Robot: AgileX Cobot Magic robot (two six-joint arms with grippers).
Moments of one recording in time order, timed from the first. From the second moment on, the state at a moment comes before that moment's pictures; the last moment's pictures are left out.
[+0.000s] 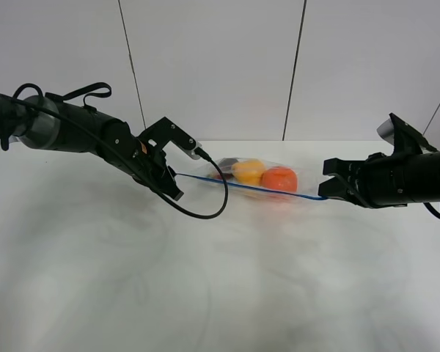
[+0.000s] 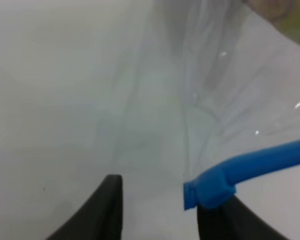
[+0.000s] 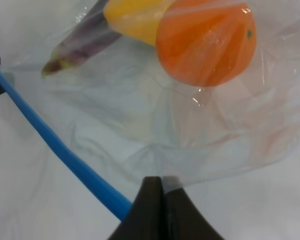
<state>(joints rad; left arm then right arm) -0.39 2.00 -1.23 0.09 0.23 0.33 0.03 1.41 -0.66 1.22 0.47 -0.88</state>
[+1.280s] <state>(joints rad) -0.20 1.99 -1.23 0.09 0.44 0.02 0.03 1.41 -0.66 1.20 0.47 -0.88</state>
